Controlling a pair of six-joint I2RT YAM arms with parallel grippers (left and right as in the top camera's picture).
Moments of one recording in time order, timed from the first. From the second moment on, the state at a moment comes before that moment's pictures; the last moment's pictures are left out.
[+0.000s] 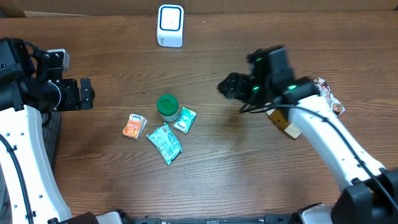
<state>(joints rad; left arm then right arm) 0.36 1.48 1.65 -1.31 0.18 0.24 0.38 1.59 1.22 -0.59 -0.36 0.58</state>
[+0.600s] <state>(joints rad) 0.36 1.48 1.65 -1.31 0.18 0.24 0.58 1.87 1.19 -0.37 -0.35 0.82</state>
